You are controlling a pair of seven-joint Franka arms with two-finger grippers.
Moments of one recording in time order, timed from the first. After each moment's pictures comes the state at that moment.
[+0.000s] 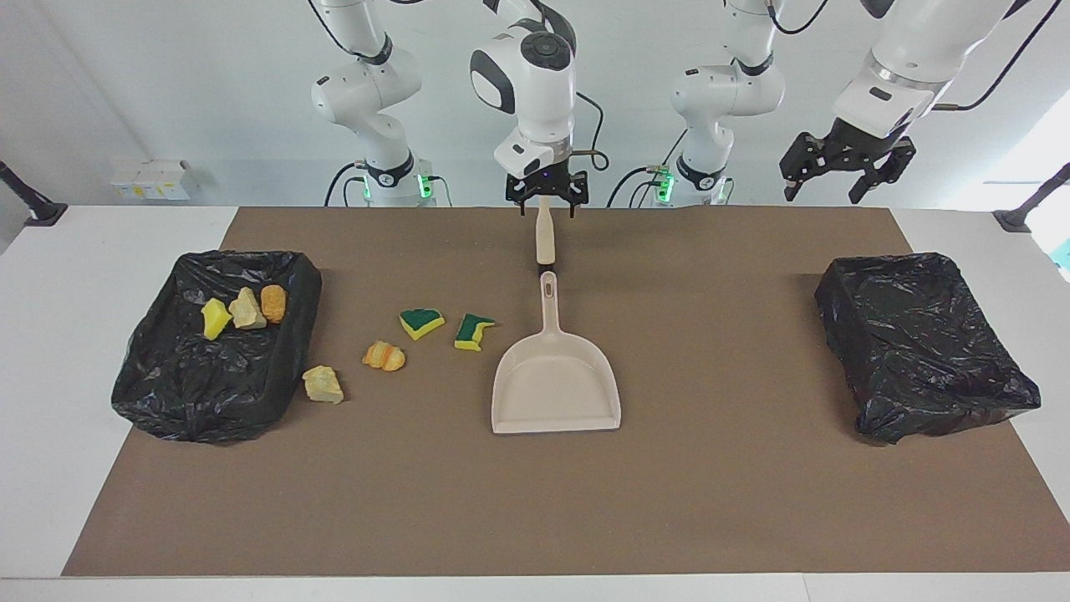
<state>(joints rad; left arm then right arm) -0.10 -0.05 -0.13 -1.58 -0.01 1.51 -0.09 0.69 -0.14 0.14 -2.21 0.12 2.03 0.88</state>
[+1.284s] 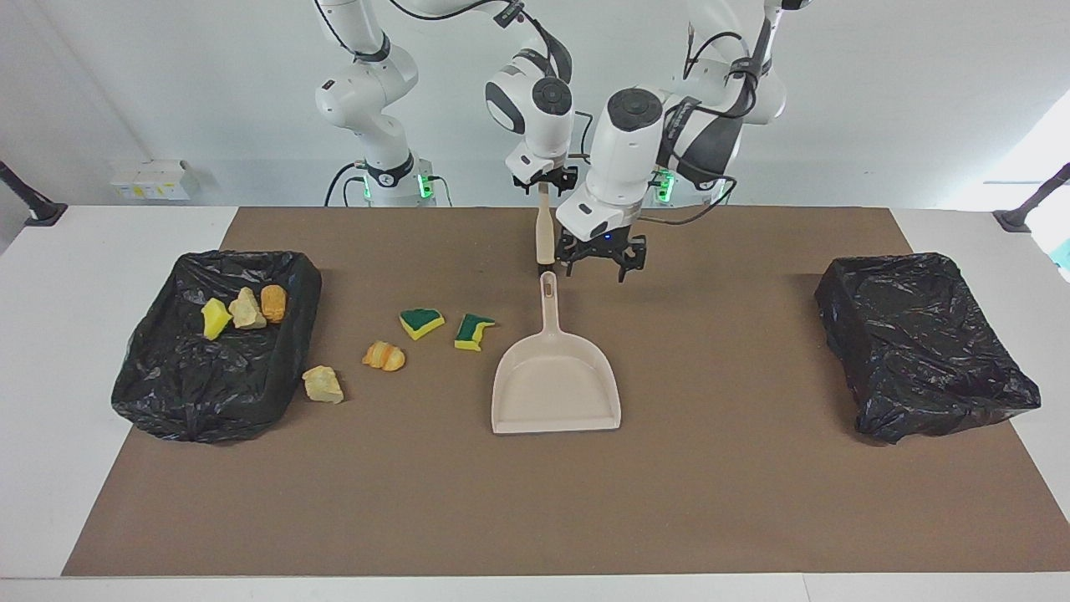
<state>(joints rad) -0.57 0.14 -0.13 -1.90 -0.03 2.10 -0.52 0.88 -0.10 0.14 -2.44 0.34 2.13 0.87</state>
